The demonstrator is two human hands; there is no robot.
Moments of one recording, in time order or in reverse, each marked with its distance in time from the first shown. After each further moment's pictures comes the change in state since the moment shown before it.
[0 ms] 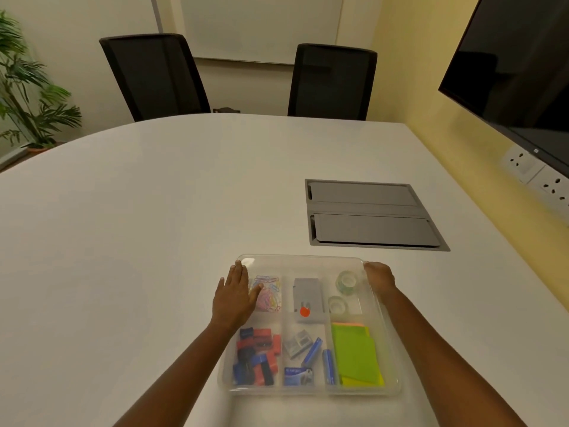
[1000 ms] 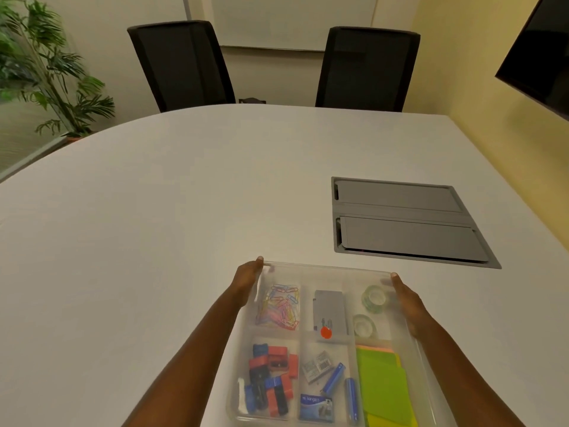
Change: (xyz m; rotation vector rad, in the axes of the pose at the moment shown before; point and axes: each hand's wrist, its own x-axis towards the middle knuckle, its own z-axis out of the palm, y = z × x) left_hand 0.069 -0.007 -0.017 -1.189 -0.109 -0.423; right_hand 0.027 0.028 0.011 0.246 -0.245 -0.068
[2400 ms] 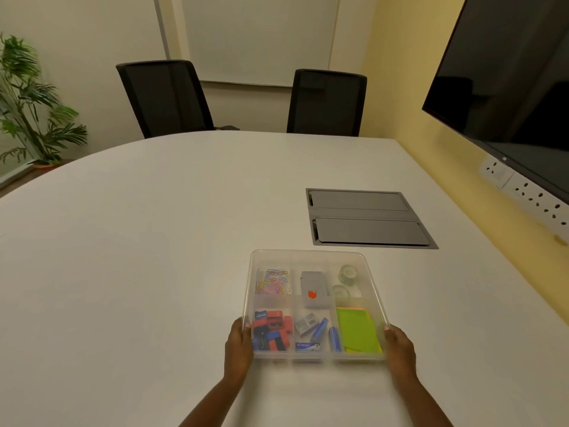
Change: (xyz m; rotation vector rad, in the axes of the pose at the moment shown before) left_hand -0.155 -0.107 -0.013 0.159 0.169 0.231; right_hand -0.165 0.077 0.006 -0.036 0.444 -0.010
